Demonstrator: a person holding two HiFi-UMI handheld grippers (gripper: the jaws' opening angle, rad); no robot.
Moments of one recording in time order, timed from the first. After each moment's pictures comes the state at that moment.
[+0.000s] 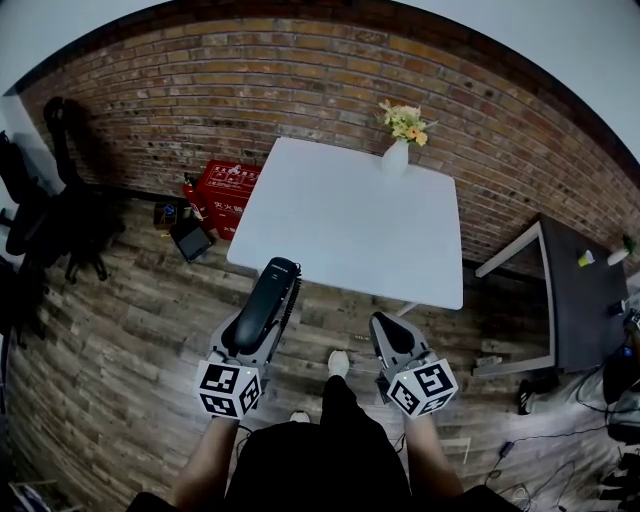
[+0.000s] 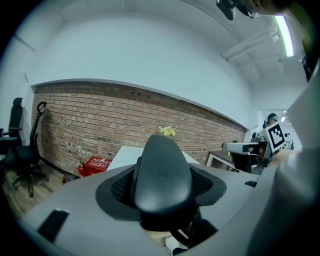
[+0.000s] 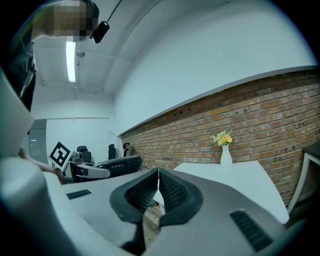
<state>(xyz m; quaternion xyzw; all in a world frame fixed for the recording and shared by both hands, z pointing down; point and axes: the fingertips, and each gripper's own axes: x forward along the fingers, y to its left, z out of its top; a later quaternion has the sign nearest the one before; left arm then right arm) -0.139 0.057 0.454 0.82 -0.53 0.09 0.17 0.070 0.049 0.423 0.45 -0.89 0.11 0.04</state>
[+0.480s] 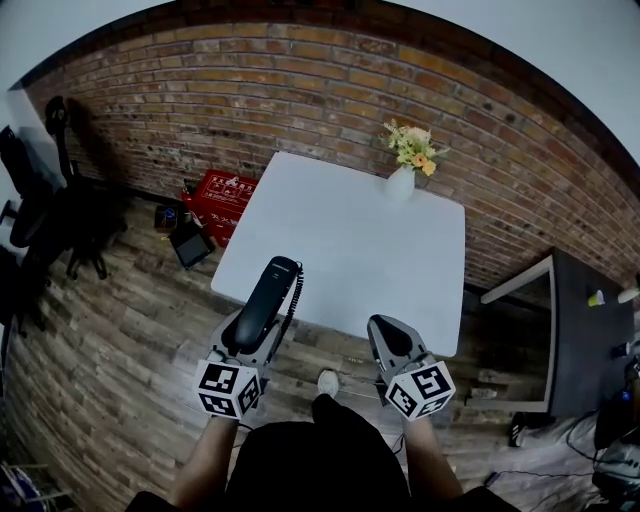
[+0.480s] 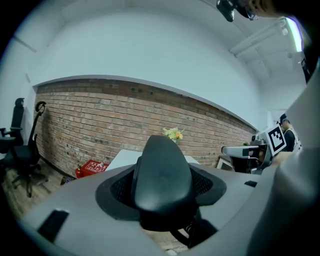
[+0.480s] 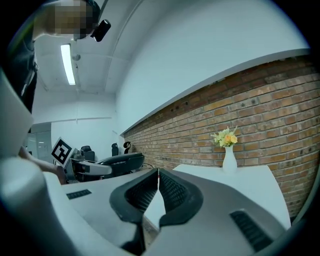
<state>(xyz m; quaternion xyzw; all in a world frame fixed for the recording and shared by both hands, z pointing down) -0.092 -0.059 0.451 0.81 -0.56 0.09 0.17 0.112 -0.078 0.432 0.41 -0.90 0.13 0.05</state>
